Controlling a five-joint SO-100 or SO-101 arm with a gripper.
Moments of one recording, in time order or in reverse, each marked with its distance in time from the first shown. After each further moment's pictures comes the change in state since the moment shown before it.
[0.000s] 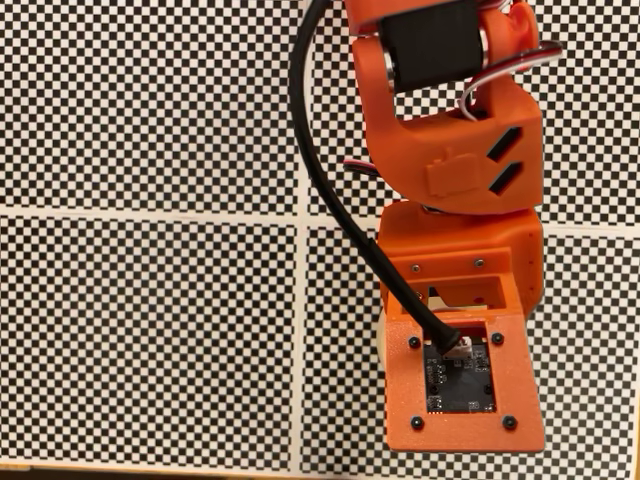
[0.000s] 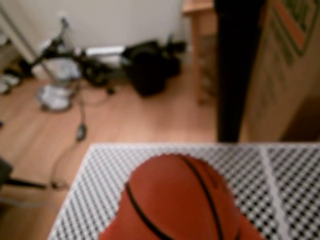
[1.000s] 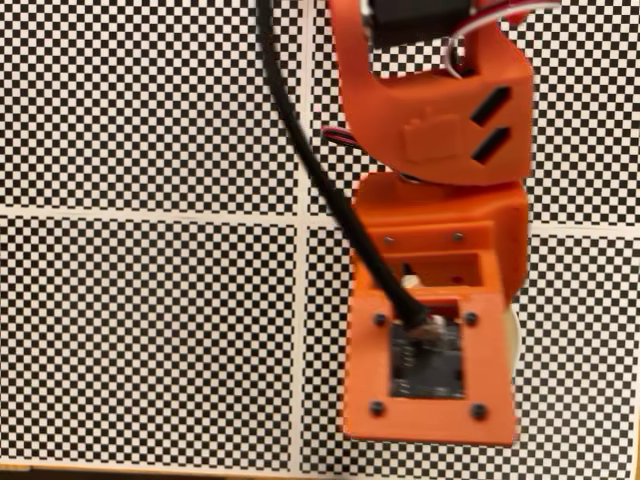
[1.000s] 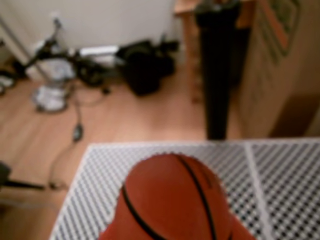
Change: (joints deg) arm 1.9 6.3 -1.2 8.0 0.1
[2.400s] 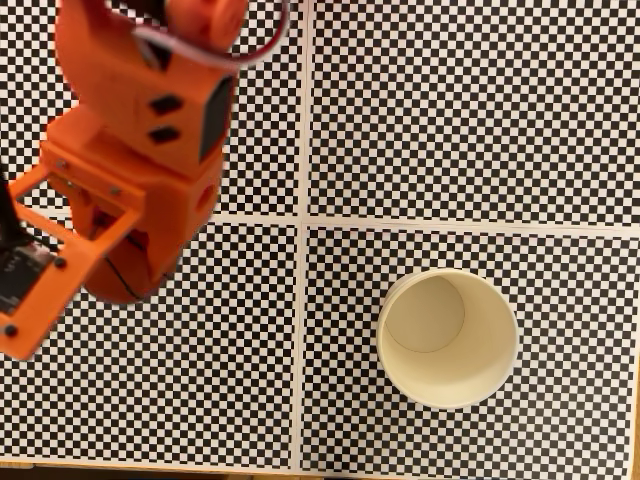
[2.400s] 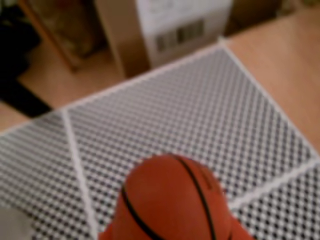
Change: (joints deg) arm 32.5 1.9 -3.8 21.0 -10.8
